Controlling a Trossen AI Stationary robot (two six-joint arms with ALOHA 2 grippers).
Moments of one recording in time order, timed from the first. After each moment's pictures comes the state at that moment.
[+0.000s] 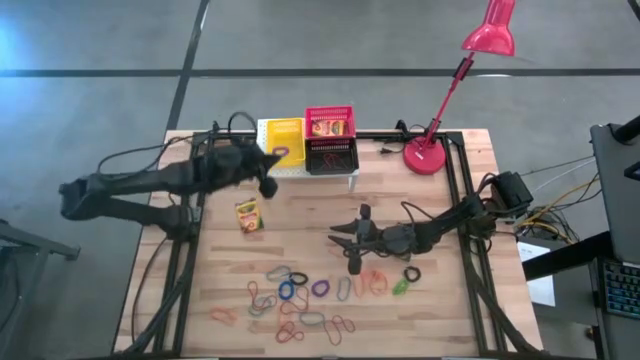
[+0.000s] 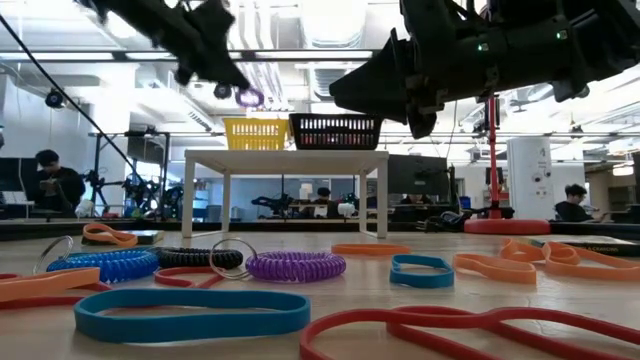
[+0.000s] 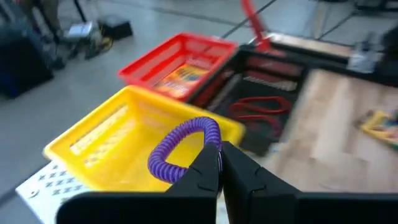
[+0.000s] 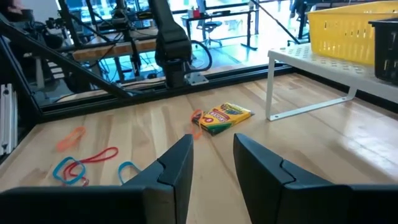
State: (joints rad) left arm 0.30 1.04 0.79 -0.19 -0.32 -0.08; right arm 0.29 1.74 0.63 0.98 0.52 0.22
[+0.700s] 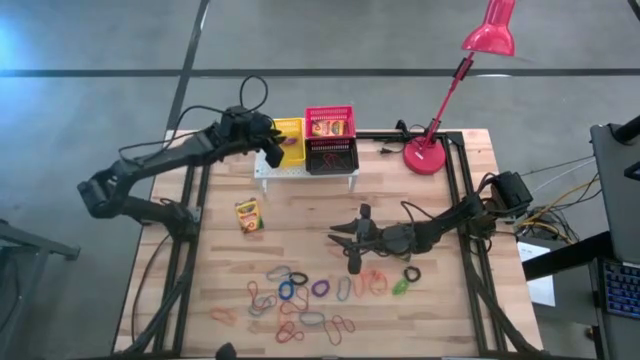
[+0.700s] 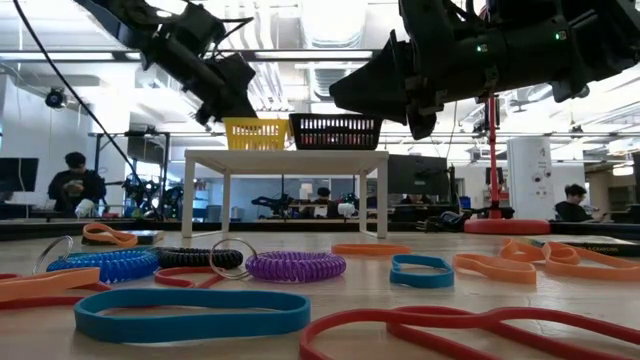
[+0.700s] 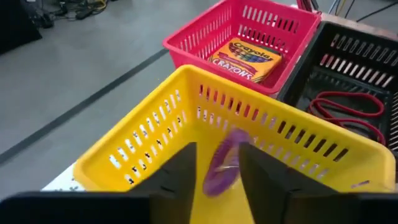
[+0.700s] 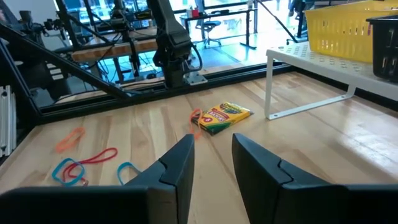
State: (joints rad) left arm 0.67 1.28 0.88 -0.13 0.04 0.02; right arm 0.29 1.74 0.63 0.98 0.52 0.23
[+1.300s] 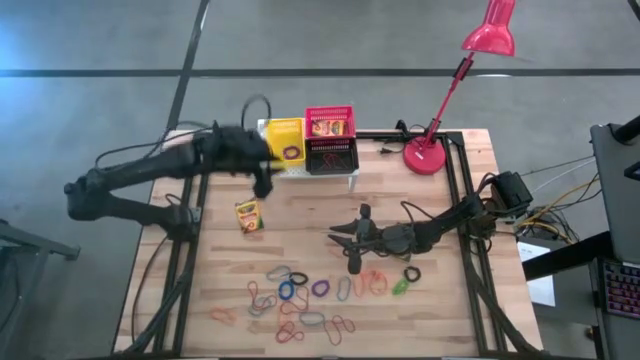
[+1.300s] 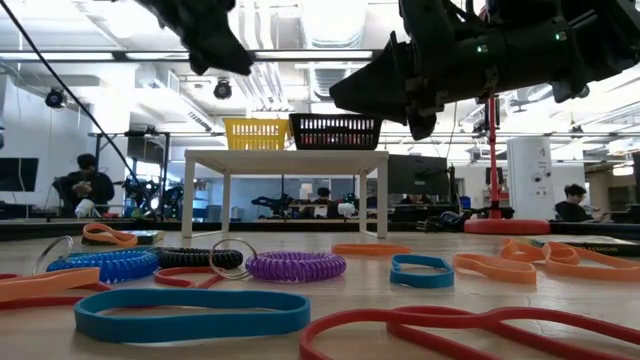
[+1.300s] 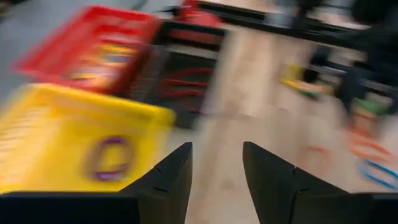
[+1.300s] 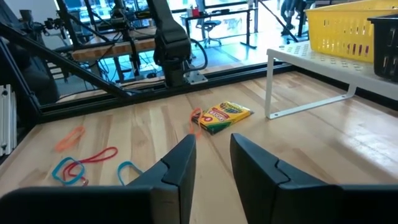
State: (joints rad) left arm 0.29 1.10 1.01 -0.51 0.01 -0.01; right arm 0.29 1.74 0.63 0.97 0.52 0.23
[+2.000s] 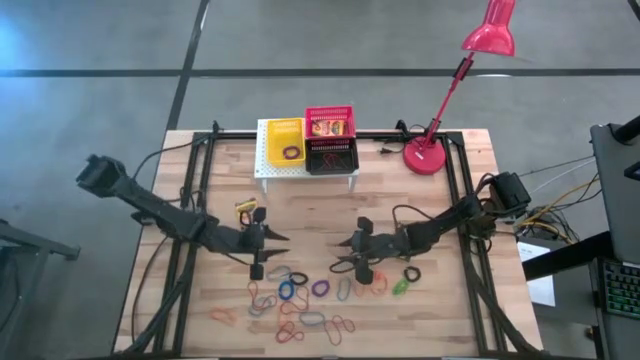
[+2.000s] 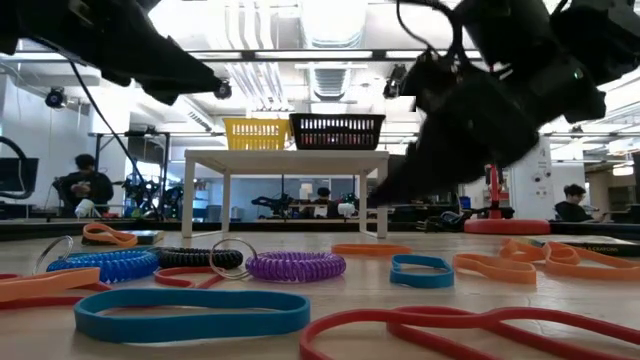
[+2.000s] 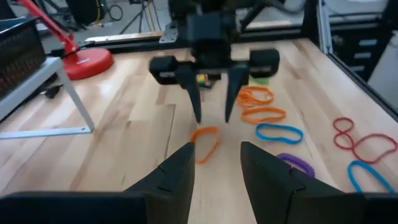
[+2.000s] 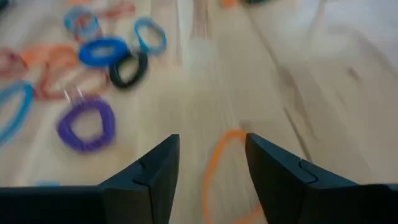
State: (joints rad) left arm -0.43 1.16 0.43 0.35 -0.43 -0.09; right arm 0.29 1.76 0.63 0.55 0.28 0.28
